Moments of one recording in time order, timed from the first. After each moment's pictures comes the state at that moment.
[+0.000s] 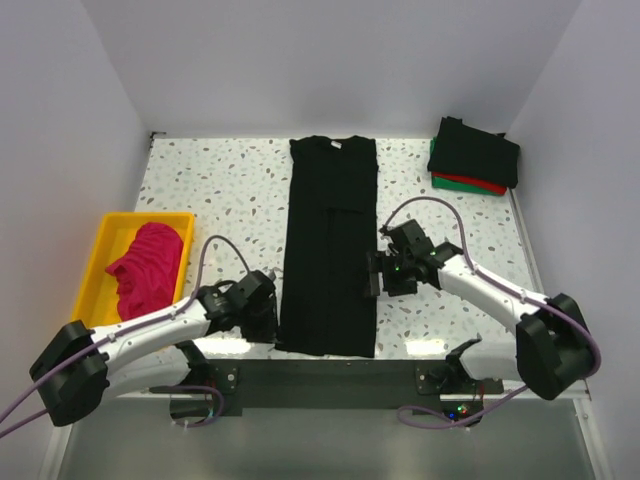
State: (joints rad) left arm -0.85 1.04 0.45 -0.57 0.10 -0.90; right arm 0.54 1.30 0.75 -0.56 -0.18 0.47
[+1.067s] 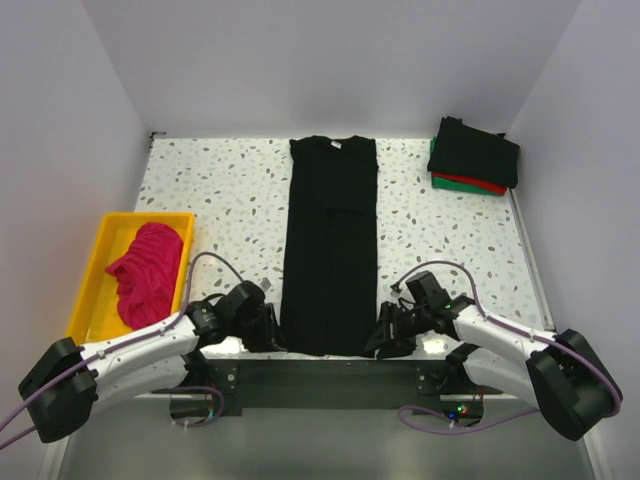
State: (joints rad) left arm -0.85 0.91 0.30 -0.42 0.21 -1.04; right arm 0.56 1.04 0.25 -0.34 -0.66 0.87
